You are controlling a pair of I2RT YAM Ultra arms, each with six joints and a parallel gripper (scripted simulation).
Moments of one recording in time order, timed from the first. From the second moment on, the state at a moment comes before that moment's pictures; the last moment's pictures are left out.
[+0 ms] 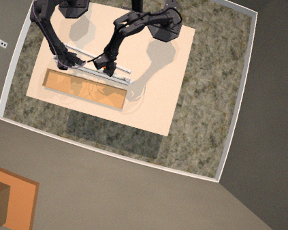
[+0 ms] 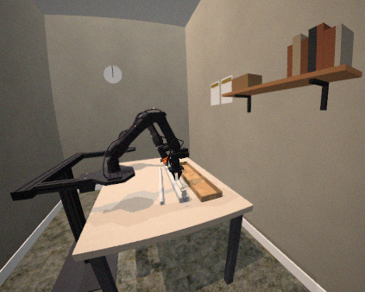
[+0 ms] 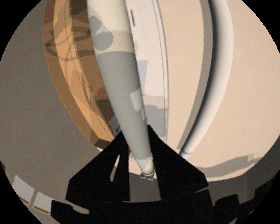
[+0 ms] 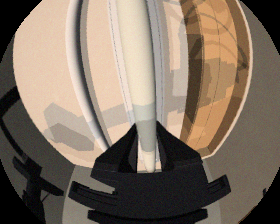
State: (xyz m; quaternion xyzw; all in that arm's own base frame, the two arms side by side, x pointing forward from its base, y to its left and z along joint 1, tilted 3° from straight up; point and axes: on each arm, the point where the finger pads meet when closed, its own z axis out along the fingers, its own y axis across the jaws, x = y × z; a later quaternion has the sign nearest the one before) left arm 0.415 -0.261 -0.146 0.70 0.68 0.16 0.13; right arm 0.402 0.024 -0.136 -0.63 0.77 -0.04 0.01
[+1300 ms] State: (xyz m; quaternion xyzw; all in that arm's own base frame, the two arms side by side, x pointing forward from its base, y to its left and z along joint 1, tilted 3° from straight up) left arm 0.414 -0.261 -0.146 0.71 0.70 0.05 0.02; right arm 0.401 0.024 -0.137 -0.63 0.77 0.09 -0.09
